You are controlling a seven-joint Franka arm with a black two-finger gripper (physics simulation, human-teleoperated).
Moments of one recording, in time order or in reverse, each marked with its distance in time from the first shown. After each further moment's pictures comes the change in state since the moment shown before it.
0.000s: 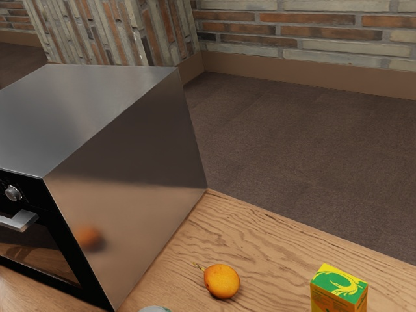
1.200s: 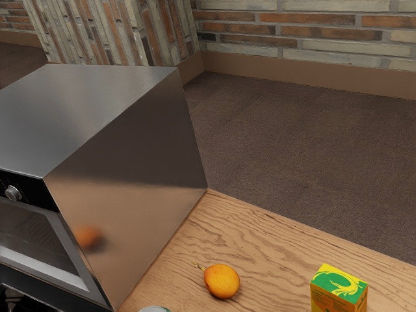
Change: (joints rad) arm -0.002 0.122 0.124 0.923 -0.107 -0.193 -0.191
